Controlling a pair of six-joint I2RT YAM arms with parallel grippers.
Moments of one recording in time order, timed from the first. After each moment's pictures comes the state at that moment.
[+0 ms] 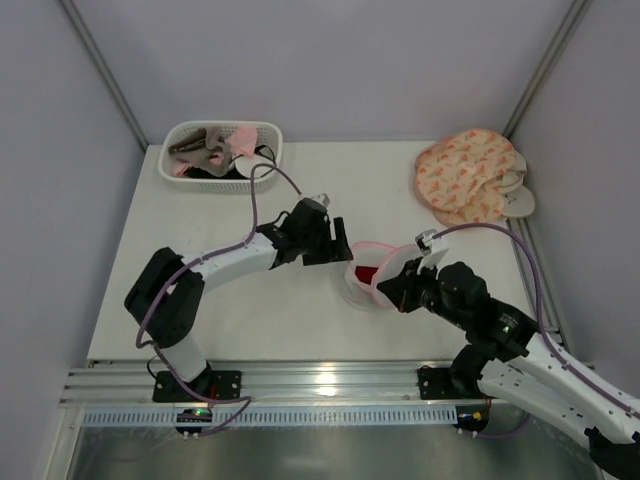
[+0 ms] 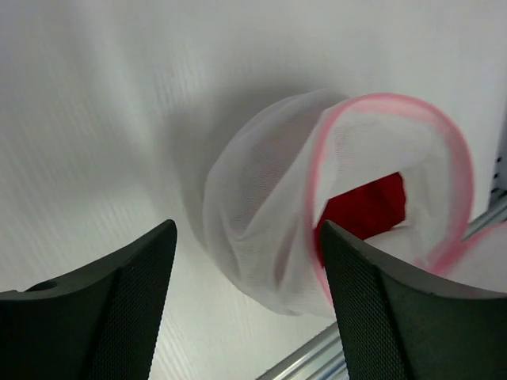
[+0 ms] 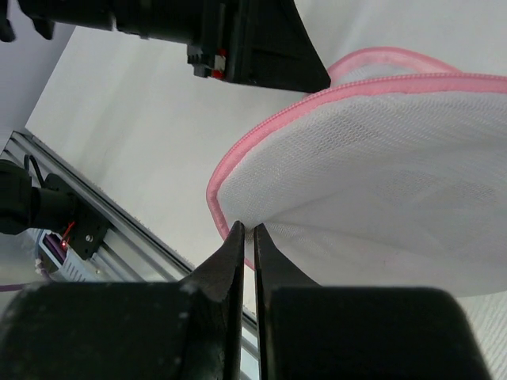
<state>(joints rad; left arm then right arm) -0.75 1.67 1.13 -0.20 0.11 -0.78 0.83 0.57 0.62 -0.44 0.07 0.54</state>
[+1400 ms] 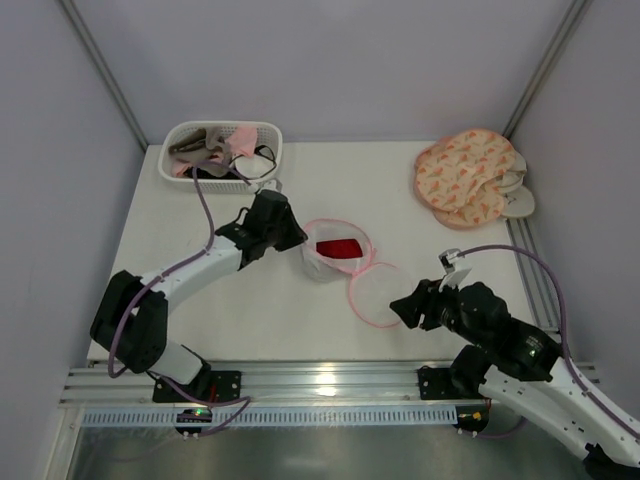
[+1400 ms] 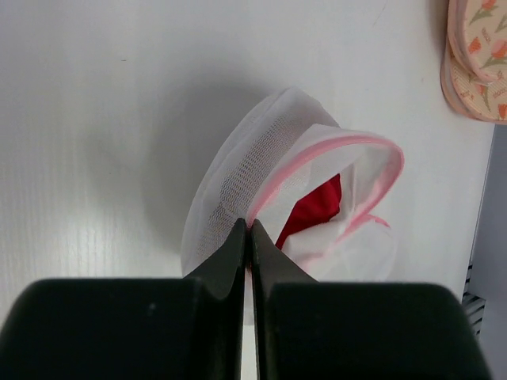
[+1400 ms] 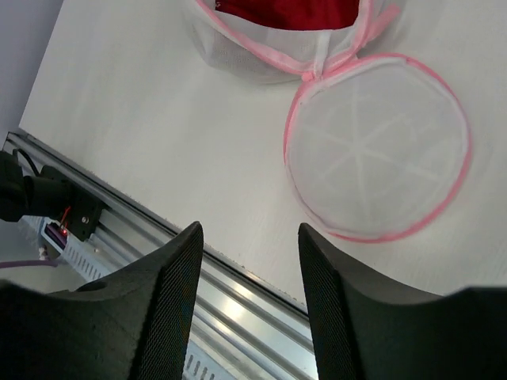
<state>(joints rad) -0.59 1.51 1.01 -0.21 -0.04 -0.82 0.83 0.32 0.55 -0.67 0.09 0.63</state>
